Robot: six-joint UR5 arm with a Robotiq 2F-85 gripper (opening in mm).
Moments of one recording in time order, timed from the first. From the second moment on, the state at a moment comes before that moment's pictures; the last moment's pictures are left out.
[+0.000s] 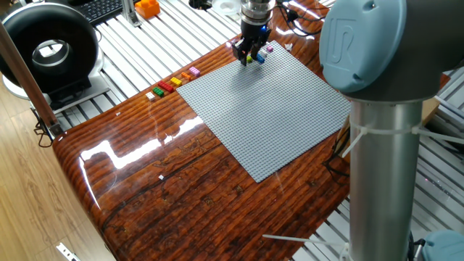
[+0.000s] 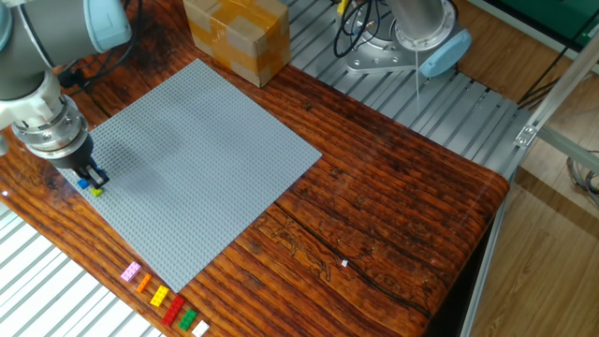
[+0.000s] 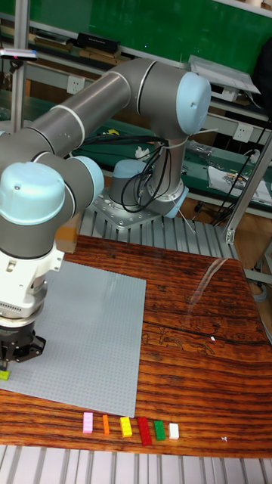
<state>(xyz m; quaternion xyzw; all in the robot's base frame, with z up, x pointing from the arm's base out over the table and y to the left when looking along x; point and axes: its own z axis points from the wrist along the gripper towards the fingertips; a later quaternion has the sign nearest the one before) 0.700 -0.194 0.022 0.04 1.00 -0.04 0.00</state>
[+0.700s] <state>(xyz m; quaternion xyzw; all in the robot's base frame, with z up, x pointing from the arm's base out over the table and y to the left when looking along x) 0.718 -0.194 0.011 0.04 1.00 -0.03 0.03</state>
